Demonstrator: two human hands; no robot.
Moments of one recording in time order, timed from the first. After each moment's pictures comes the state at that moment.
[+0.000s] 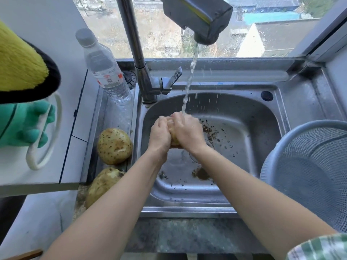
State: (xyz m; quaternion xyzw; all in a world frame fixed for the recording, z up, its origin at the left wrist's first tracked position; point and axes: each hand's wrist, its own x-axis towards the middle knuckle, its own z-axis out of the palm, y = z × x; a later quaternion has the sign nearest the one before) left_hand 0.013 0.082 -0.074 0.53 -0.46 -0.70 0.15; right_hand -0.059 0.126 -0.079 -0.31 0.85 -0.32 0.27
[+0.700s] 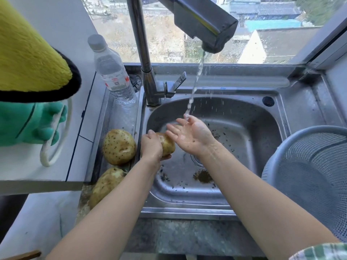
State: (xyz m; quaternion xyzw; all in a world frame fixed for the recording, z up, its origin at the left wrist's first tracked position) left_hand 0.040 0.071 -0.098 0.66 -0.41 -0.62 0.12; right_hand -0.061 0.130 -0.047 0.18 0.36 -0.68 0.61
